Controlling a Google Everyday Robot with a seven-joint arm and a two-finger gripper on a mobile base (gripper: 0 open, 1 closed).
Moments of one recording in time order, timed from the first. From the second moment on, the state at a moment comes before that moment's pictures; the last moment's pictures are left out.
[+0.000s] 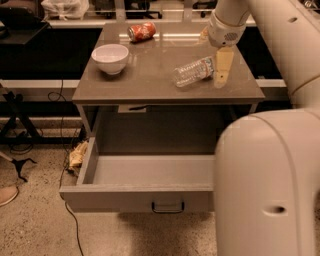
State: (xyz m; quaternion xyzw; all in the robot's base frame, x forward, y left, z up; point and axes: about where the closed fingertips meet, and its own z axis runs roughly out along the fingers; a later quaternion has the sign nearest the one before) arm 0.716 -0.161 0.895 -0.75 0.65 -0.04 0.14
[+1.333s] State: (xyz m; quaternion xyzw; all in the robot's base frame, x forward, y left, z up) arm 0.763 -0.119 0.862 -0.74 0.66 -0.01 0.15
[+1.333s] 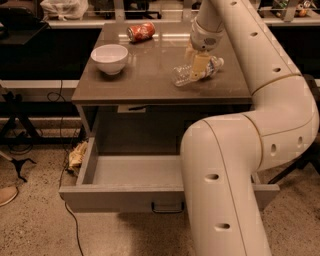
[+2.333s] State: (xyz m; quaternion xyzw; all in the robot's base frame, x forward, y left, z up) arm 0.760 -0.123 0.836 -0.73 0.67 0.03 0.15
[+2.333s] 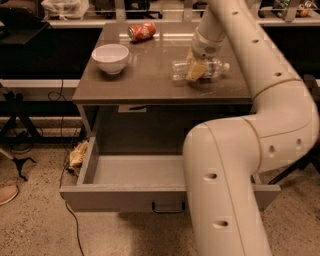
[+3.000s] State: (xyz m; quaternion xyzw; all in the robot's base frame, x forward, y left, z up) arm 0.712 -0.146 0.891 -0.72 0.66 0.08 0.22
